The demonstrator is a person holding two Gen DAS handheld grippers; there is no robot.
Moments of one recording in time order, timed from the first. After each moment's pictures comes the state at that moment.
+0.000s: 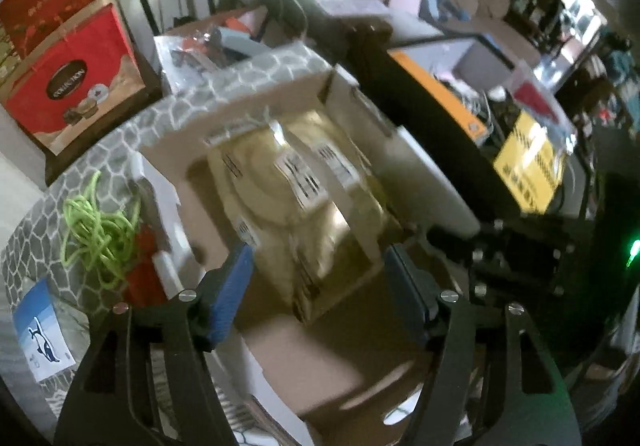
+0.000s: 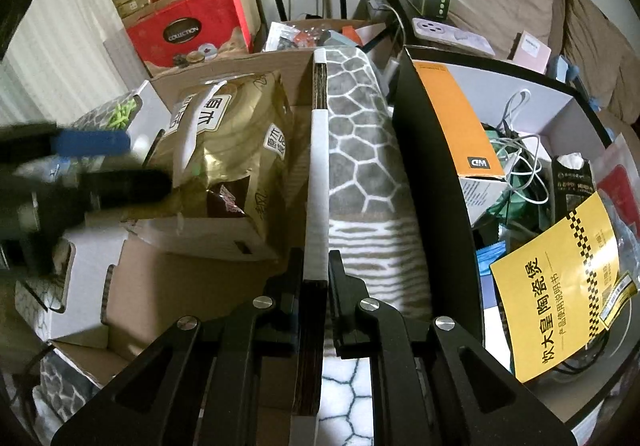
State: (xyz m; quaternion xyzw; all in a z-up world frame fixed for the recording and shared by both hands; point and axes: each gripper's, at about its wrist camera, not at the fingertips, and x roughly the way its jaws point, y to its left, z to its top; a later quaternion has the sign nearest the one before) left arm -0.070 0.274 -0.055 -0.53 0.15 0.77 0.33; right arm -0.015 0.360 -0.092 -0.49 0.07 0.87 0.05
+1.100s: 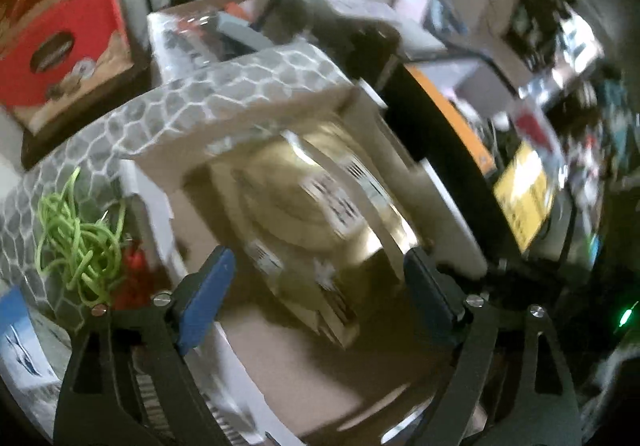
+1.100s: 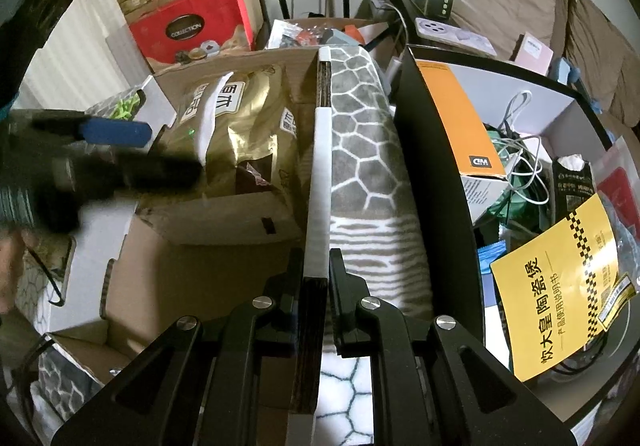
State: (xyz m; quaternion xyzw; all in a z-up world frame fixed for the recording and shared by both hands) left arm -0.124 0.263 -0.062 -0.57 0.06 0.75 0.33; right arm -0.013 0.358 -0.094 -0.50 0.07 0.86 0.04
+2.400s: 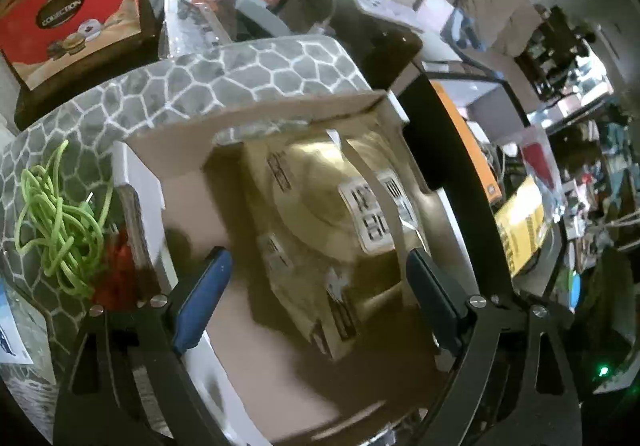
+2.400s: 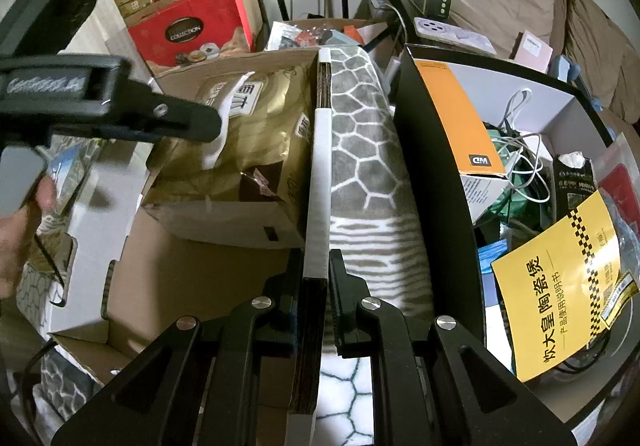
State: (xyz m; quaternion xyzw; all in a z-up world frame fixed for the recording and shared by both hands) left arm -0.135 0.269 -0.073 -0.60 0.03 0.73 0.31; right arm -0.013 0.360 -0.092 -0.50 0.07 0.86 0.04
